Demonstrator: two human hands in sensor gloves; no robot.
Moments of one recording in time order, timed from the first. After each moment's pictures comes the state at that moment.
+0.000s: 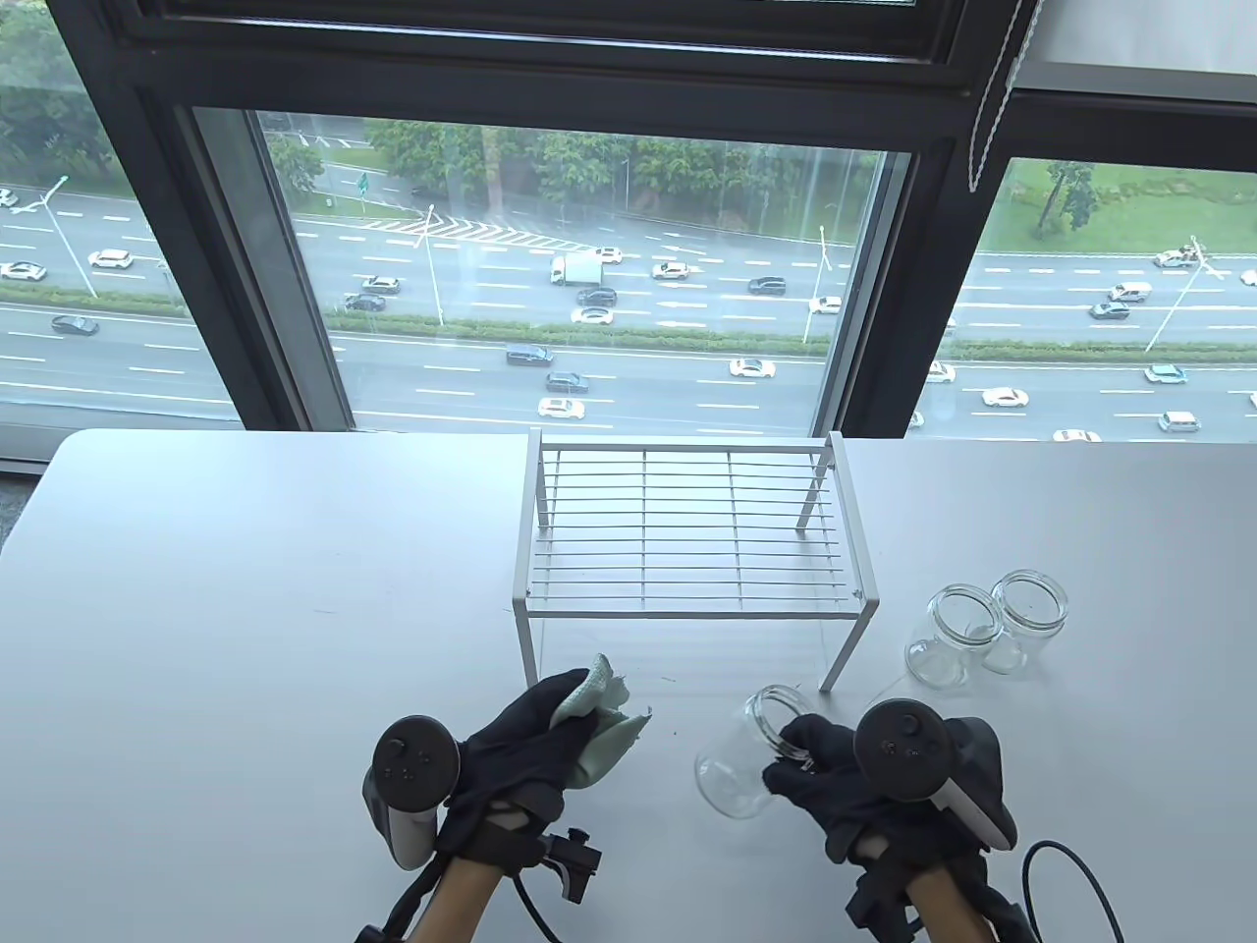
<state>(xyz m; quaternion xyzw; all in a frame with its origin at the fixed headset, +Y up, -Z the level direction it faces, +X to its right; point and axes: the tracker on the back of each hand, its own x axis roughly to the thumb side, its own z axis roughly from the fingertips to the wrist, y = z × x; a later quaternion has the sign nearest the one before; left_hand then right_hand) -0.143 -0.719 -0.296 0.07 -0.11 0.62 0.77 0.187 -0.674 -0.288 0.15 0.07 0.95 0.27</state>
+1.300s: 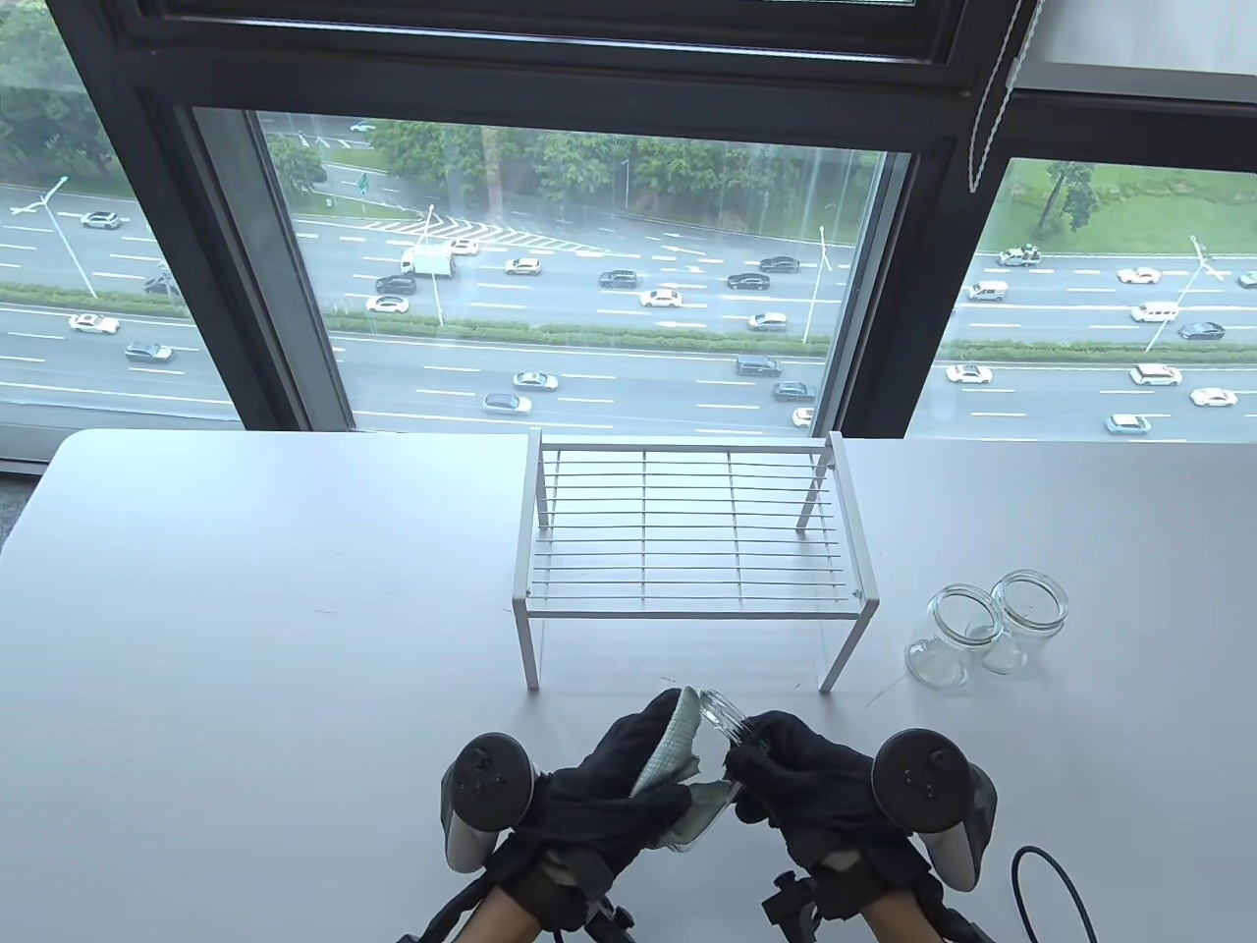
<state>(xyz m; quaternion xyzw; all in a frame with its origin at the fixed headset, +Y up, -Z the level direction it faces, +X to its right) -0.086 -0.710 -0.272 0.04 -0.29 0.58 0.76 0.178 -0.682 -0.275 0.09 -0.05 0.88 0.47</state>
